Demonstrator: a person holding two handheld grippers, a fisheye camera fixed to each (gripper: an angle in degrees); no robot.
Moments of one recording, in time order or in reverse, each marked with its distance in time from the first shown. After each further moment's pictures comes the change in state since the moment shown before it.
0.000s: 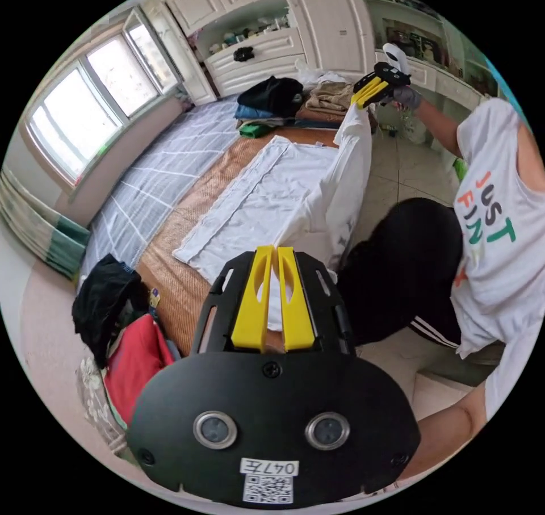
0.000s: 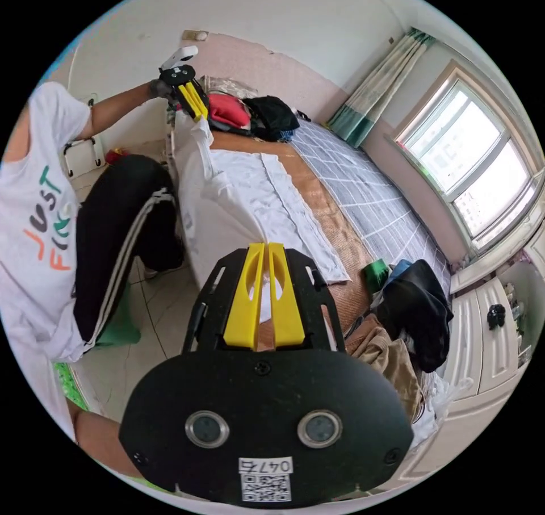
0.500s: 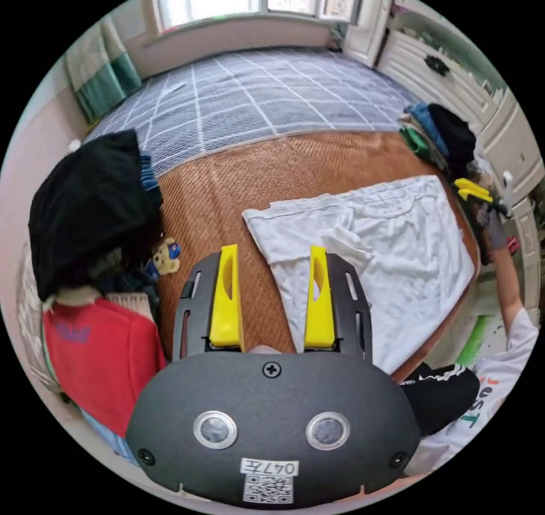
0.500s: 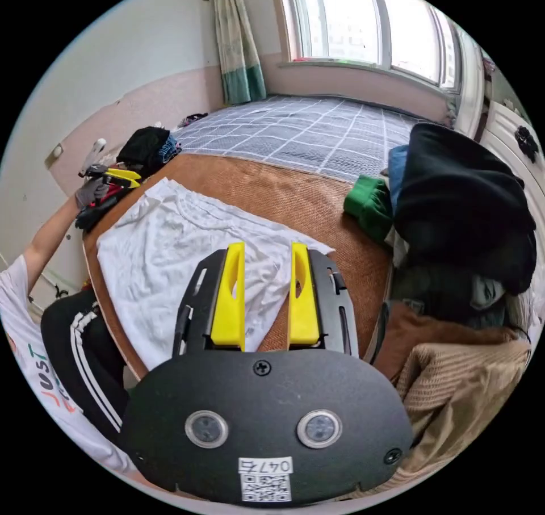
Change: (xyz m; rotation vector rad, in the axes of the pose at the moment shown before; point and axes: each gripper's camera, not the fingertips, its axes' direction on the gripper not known) left arm -0.233 -0.009 0.304 -0.092 0.022 -0.737; right arm 0.223 0.063 0.201 -0.027 -0.108 0.676
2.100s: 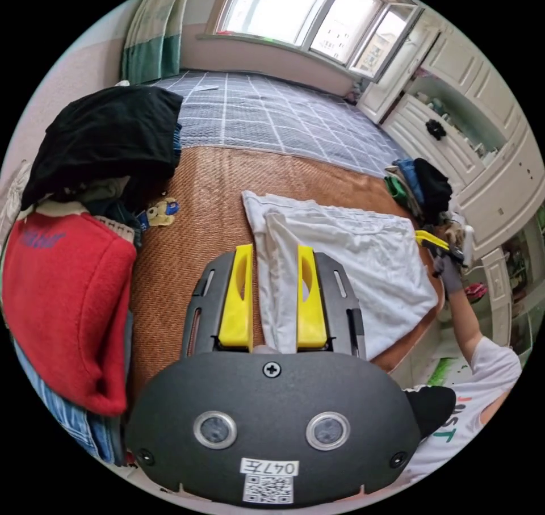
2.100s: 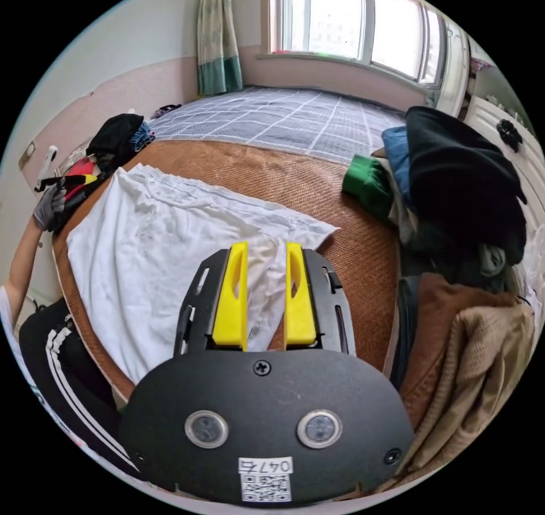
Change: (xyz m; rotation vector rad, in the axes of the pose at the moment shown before) left arm 0.125 0.291 0.175 0.162 0.157 -0.177; right arm -0.026 0.003 0.090 -0.044 0.113 0.063
